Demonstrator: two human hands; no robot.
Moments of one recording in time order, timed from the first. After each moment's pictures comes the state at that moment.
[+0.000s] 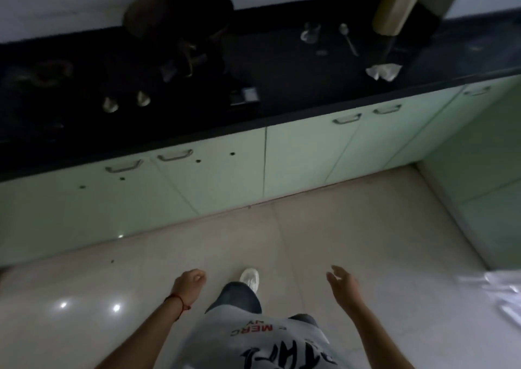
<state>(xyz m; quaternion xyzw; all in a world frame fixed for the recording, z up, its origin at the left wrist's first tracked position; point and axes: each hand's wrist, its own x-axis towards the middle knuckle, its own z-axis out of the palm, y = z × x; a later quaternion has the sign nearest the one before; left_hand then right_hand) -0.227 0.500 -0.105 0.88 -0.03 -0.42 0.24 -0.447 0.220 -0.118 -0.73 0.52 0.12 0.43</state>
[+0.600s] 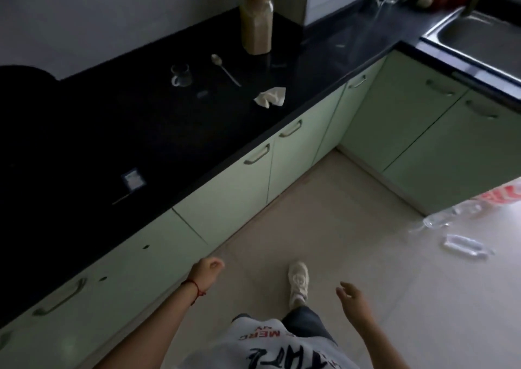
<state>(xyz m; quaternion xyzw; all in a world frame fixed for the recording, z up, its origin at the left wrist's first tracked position) -0.118 0.188 -0.107 0.82 -0.27 -0.47 0.17 -0.455 0.090 -0.138 -0.52 0.71 -0.01 0.48</state>
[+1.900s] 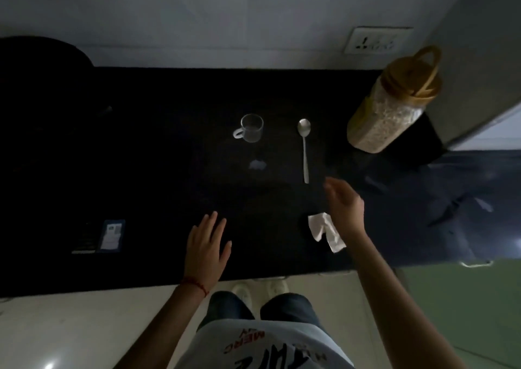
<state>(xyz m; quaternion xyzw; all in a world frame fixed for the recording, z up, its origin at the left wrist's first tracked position) -0.004 -0.077 -0.052 0.95 -0.22 -0.14 0.16 -0.049 -0.350 0.003 -0.79 0.36 -0.14 0.48</state>
